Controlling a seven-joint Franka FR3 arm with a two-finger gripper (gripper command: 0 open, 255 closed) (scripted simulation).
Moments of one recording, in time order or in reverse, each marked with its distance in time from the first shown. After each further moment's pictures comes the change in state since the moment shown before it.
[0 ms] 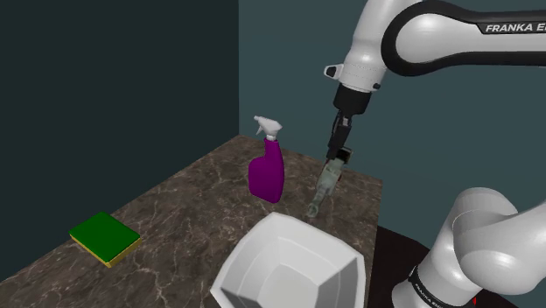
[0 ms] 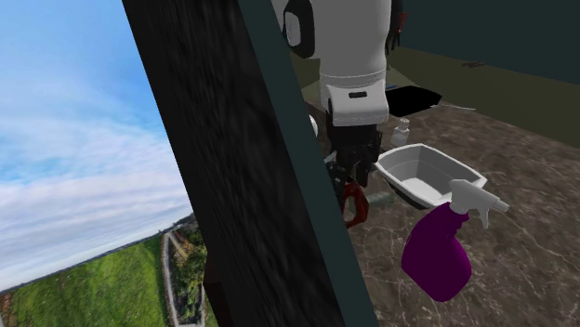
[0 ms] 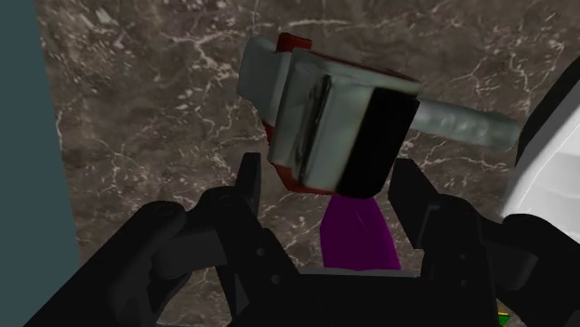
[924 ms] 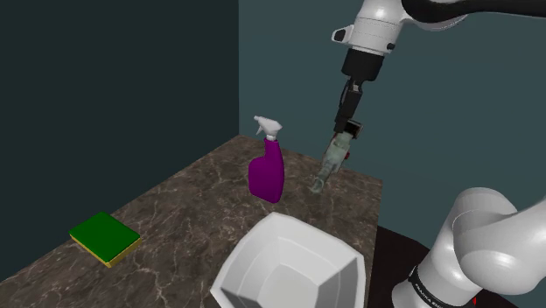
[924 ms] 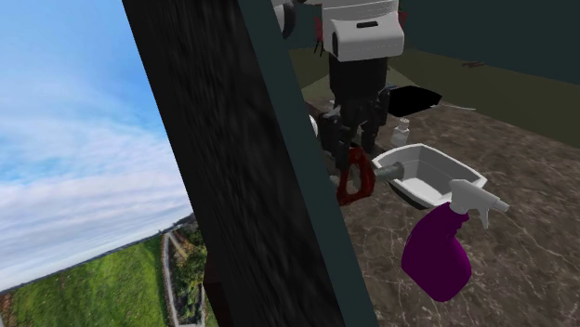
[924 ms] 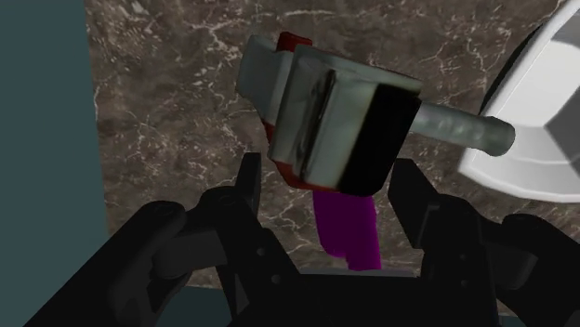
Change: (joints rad) arm 0.001 0.034 -0.005 0.212 -0.005 -0.178 0.013
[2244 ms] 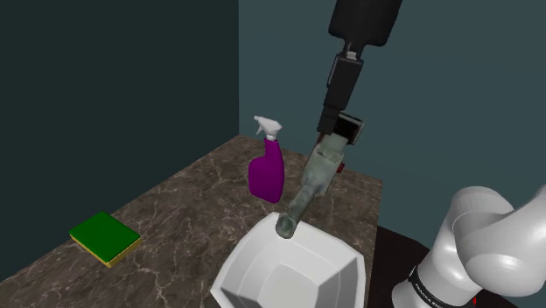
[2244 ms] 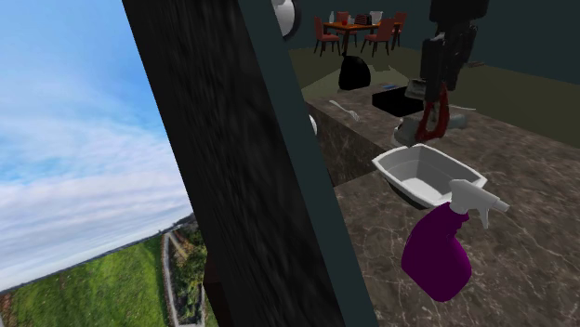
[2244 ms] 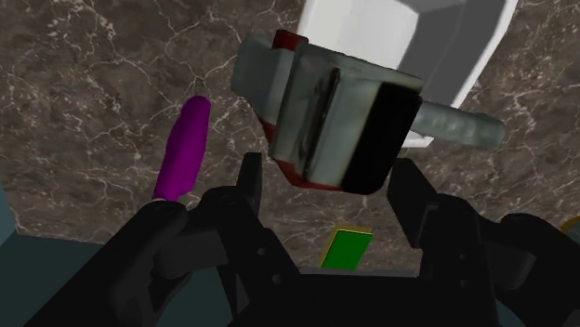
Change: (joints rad) arm 0.076 0.091 0.305 0.289 0.140 -0.145 0.373
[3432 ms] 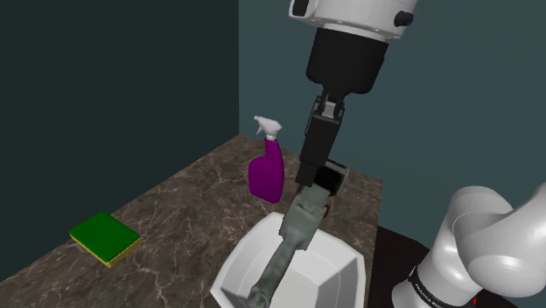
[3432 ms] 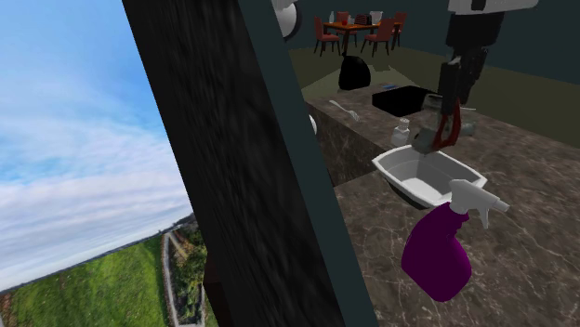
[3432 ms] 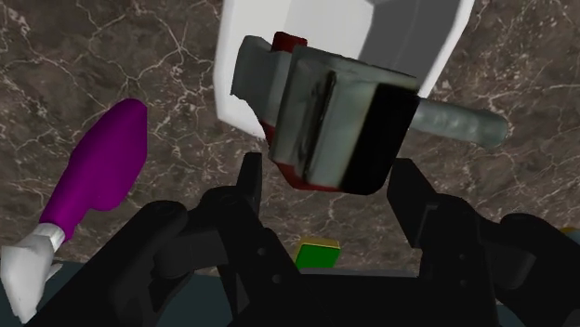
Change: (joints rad) arm 0.026 0.016 0.133 -0.077 0.049 0.121 0.126
